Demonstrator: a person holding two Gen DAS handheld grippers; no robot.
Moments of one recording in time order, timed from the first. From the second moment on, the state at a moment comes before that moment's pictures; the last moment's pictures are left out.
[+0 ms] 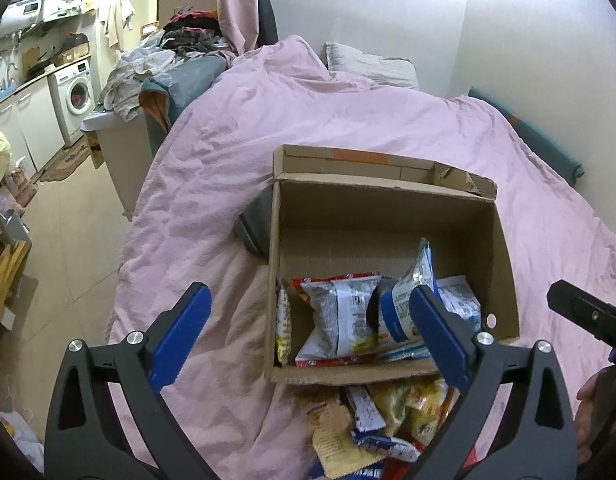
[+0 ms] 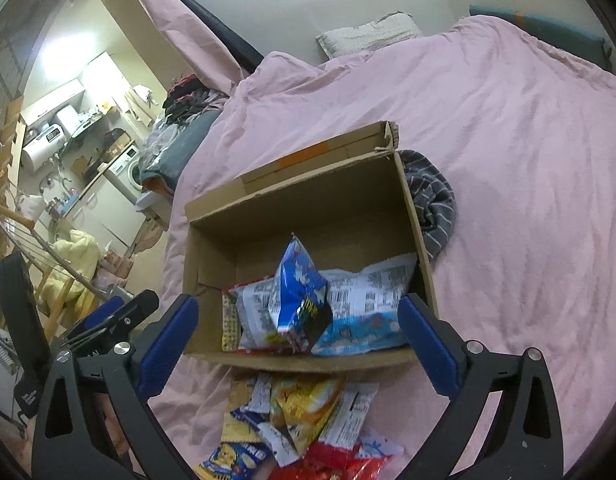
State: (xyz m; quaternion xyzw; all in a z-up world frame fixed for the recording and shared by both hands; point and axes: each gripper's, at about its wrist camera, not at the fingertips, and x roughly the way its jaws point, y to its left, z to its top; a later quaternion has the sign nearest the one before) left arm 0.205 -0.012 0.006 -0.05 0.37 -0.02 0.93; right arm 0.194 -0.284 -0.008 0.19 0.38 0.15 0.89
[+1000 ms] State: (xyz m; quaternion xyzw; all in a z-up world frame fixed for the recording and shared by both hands) left arm 0.147 0.012 -0.031 -0.08 0.46 -0.02 0.88; right arm 0.134 -0.309 -0.054 0.24 0.47 0.12 0.84
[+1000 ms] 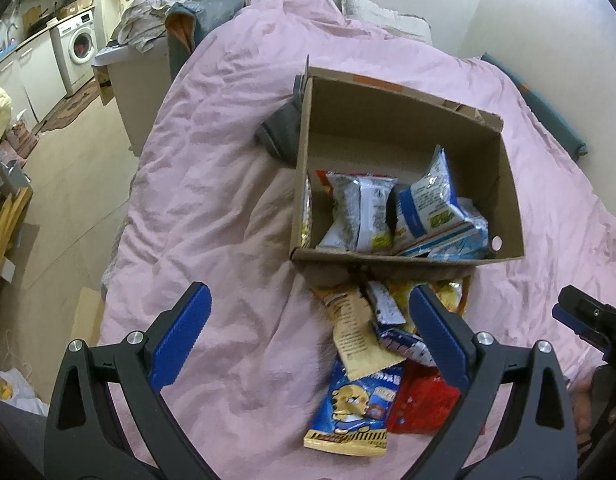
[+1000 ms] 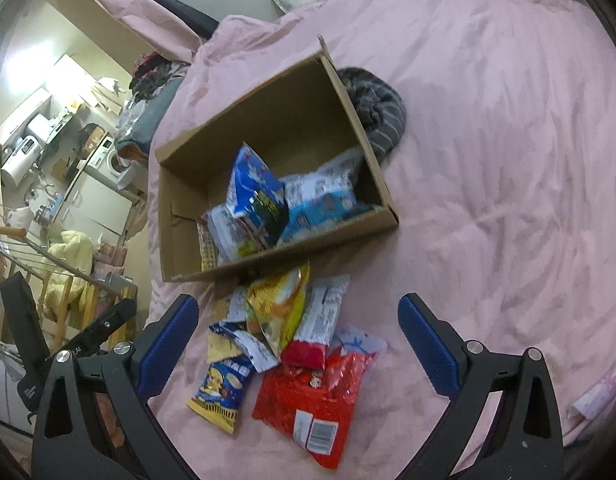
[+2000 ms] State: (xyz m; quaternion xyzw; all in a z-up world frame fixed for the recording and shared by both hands) left arm 0.147 0.007 -0.073 -0.06 0.55 -0.02 0.83; right arm 0.104 -0.279 -0.123 0.13 0.66 0.19 0.72
